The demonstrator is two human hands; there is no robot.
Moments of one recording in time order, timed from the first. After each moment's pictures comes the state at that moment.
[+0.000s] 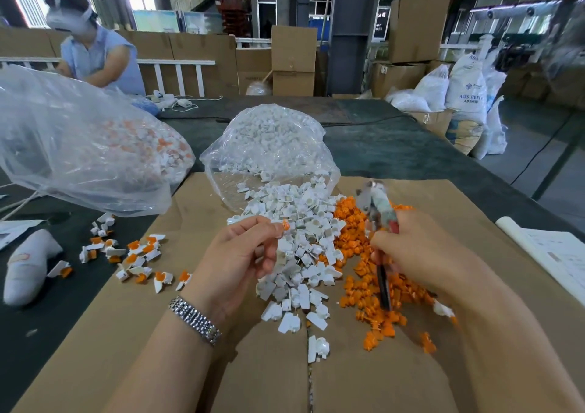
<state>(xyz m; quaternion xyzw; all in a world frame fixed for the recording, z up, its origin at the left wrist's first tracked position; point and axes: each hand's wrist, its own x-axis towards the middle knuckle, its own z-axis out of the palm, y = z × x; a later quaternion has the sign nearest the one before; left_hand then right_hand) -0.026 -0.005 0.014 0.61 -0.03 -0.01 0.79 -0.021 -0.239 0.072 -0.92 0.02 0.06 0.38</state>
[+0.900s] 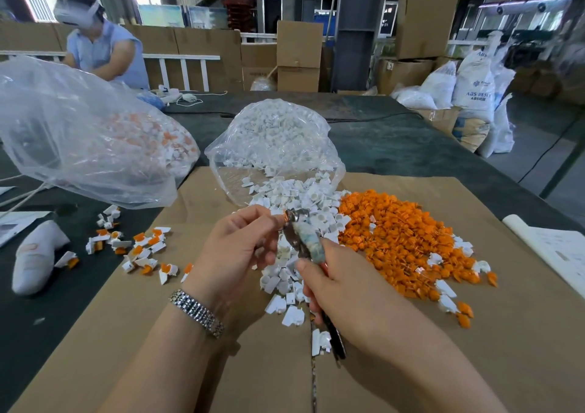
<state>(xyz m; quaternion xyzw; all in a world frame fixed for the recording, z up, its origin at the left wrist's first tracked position) -0.024 -0.002 0.012 0.63 -0.01 0.02 0.78 -0.067 -0.172 0.050 -0.90 -0.13 0.12 0.41</state>
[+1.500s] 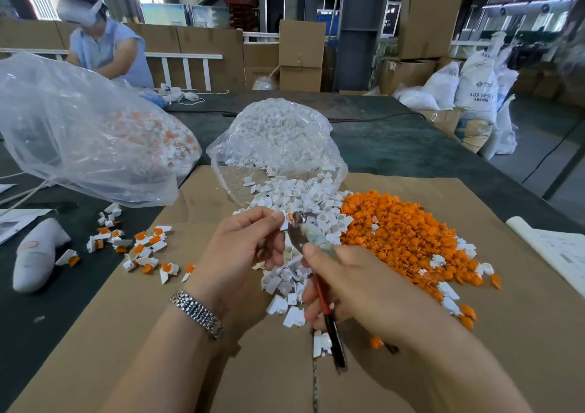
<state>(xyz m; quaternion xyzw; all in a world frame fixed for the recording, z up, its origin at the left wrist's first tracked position) -0.027 -0.003 0.016 0.65 -0.02 0.03 0.76 -0.065 -0.182 0.061 -0.84 -0.08 0.21 0.50</state>
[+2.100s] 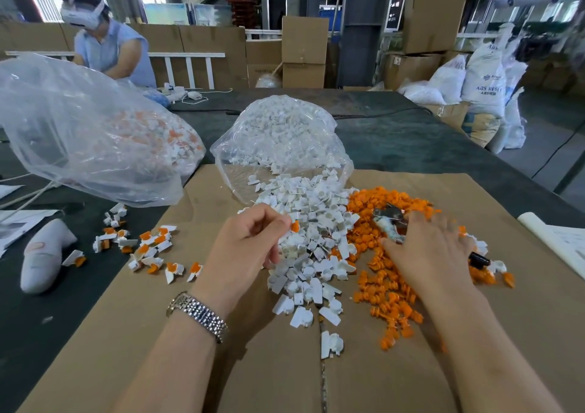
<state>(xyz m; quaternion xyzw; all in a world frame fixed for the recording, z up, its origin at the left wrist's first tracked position) -0.029 0.002 0.009 0.78 0.00 0.10 0.62 0.009 -0.237 0.015 -0.99 0.12 -0.07 0.07</state>
